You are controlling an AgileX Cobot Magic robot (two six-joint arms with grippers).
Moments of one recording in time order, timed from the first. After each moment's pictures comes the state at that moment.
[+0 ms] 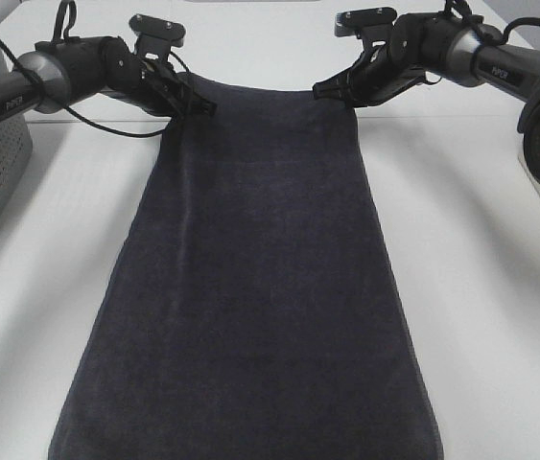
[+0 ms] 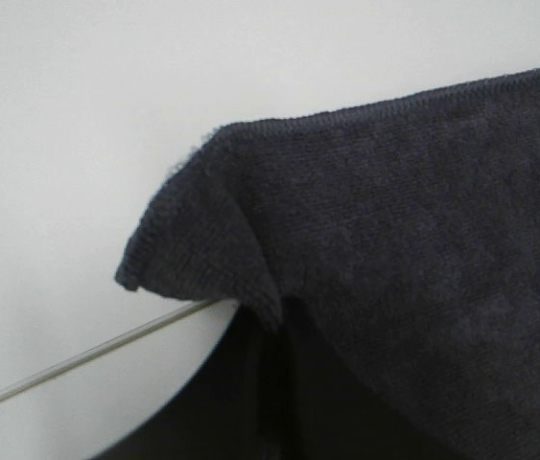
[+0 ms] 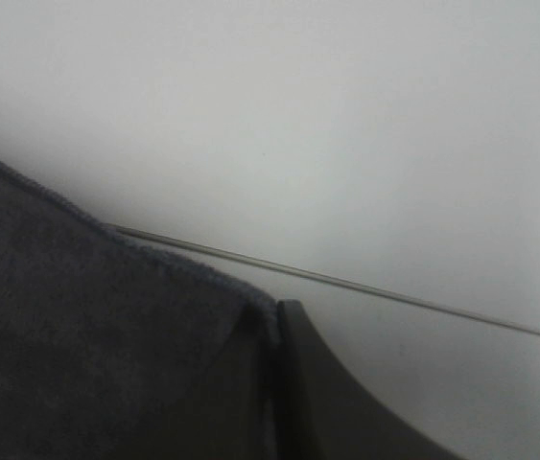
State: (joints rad) left arm -0.24 2.76 -2.43 -0.18 0.38 0.27; right arm 0.21 2.69 -2.37 0.02 0.46 -0.06
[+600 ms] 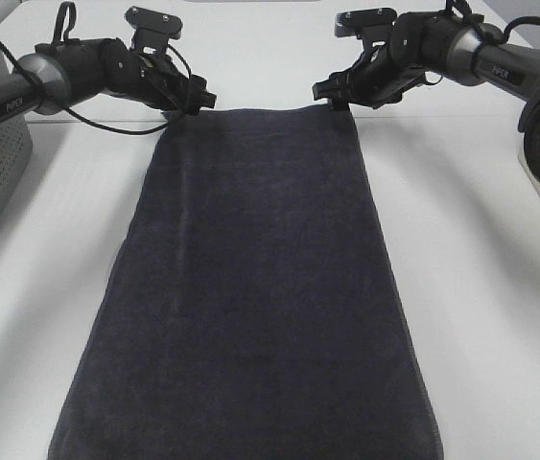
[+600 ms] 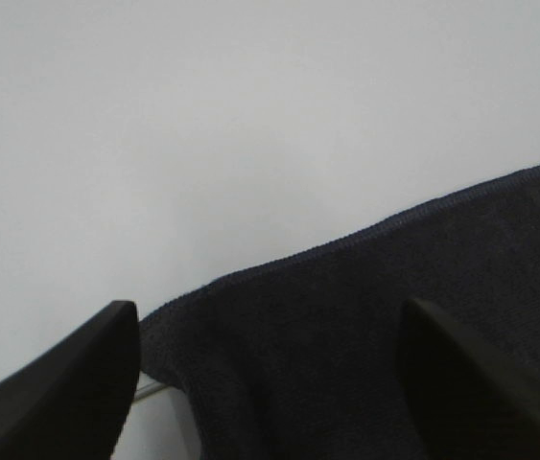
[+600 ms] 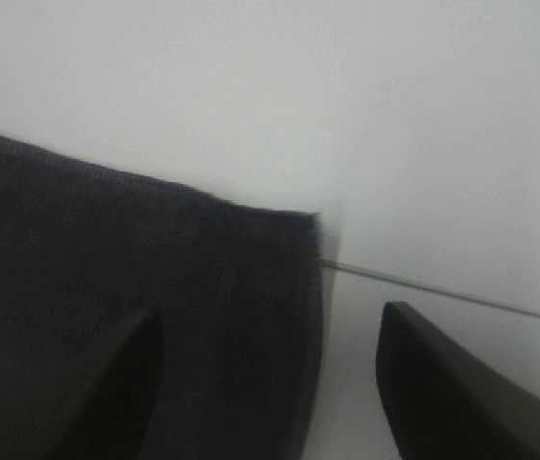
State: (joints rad) left arm -0.24 2.76 -2.43 -0.18 0.30 0.27; right arm 0.21 2.68 -2.37 0.01 0.51 -0.06
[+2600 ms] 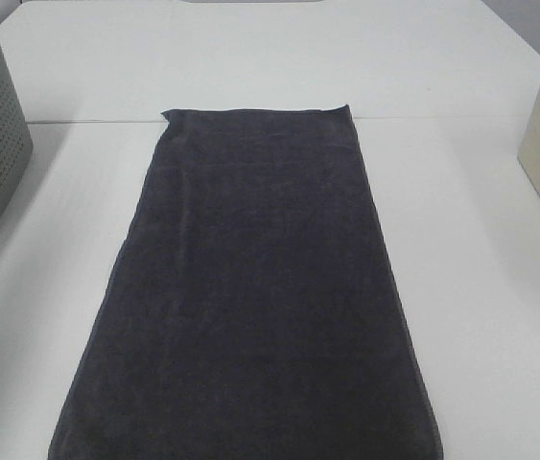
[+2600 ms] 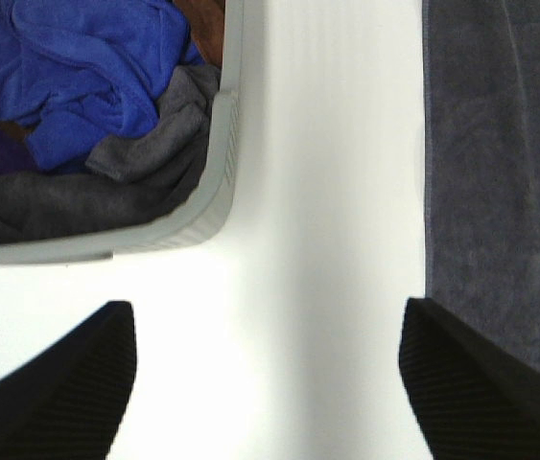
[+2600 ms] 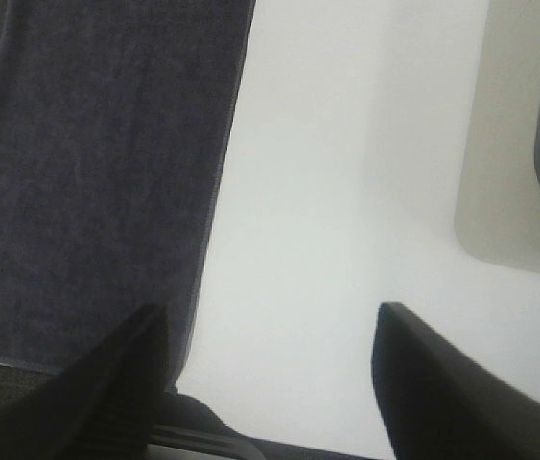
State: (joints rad) left arm -0.03 1.08 -1.14 0.02 1.13 -0.08; right arm 0.21 0.93 -1.13 -0.01 1.22 0.10
